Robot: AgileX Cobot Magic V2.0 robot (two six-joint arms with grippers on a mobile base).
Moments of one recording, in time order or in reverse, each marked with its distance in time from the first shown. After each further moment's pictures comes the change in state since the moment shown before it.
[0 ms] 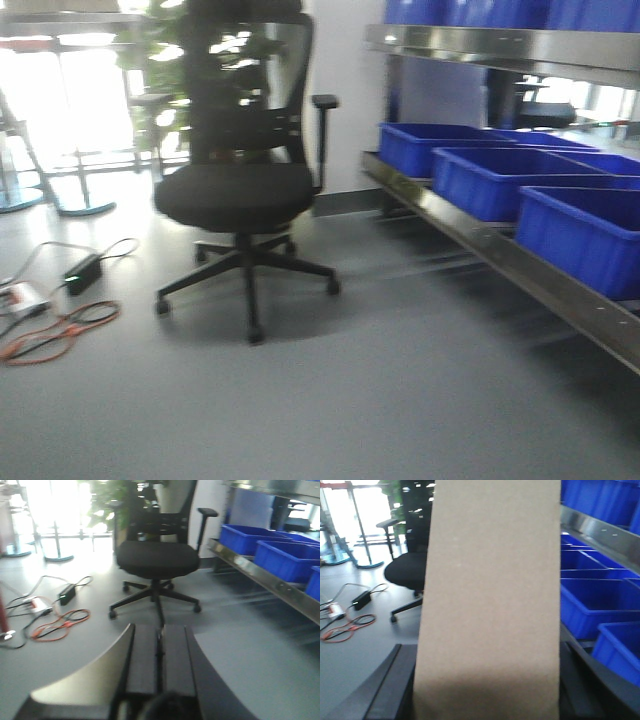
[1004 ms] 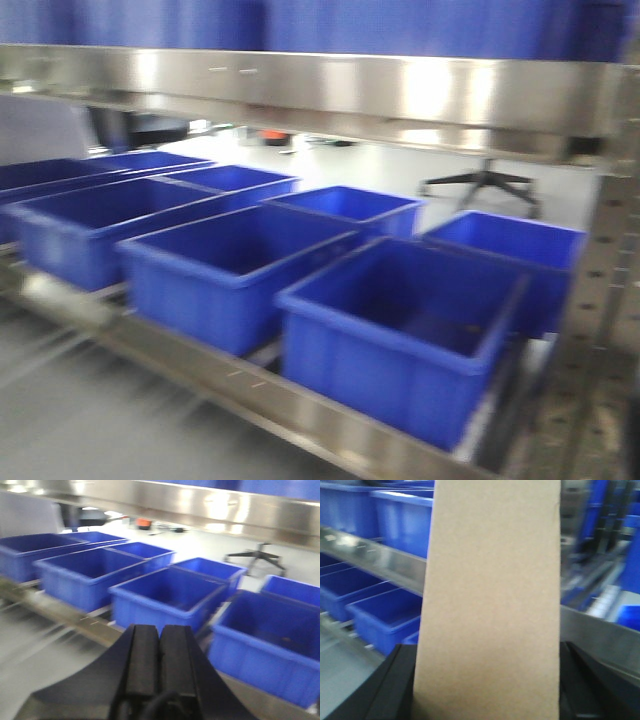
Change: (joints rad) left arm 0.000 0.000 0.000 0.000 0.000 0.000; right arm 0.000 0.000 0.000 0.000 0.000 0.000
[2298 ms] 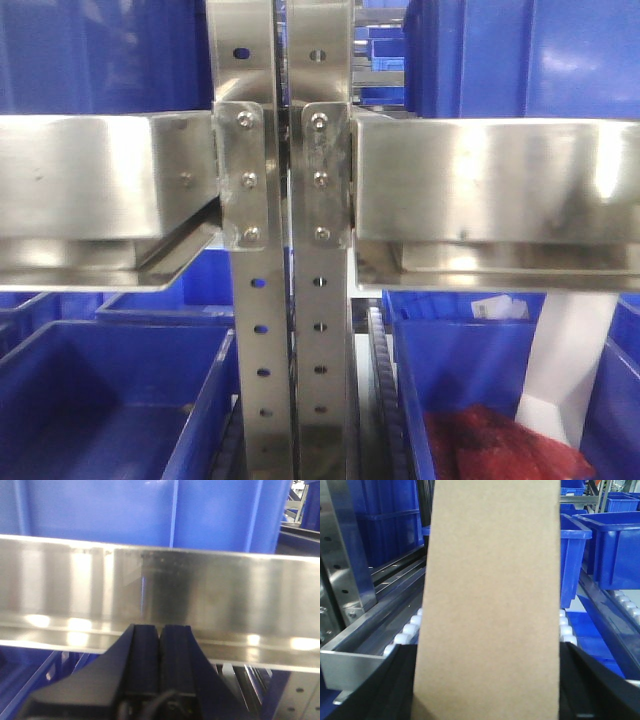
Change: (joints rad) left arm 0.042 0.000 0.000 0.000 0.000 0.000; right arm 0.000 0.000 0.000 0.000 0.000 0.000
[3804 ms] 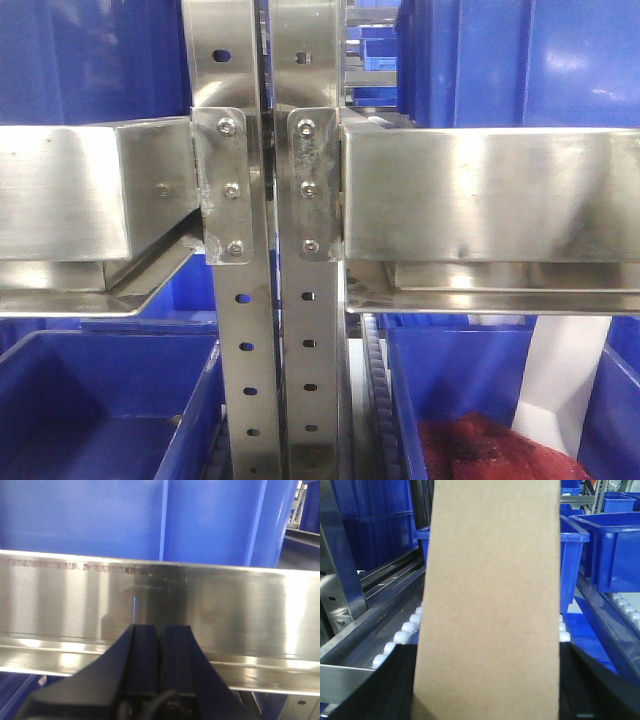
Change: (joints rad) left arm 0.000 0.000 0.000 0.000 0.000 0.000; right arm 0.000 0.000 0.000 0.004 0.000 0.000
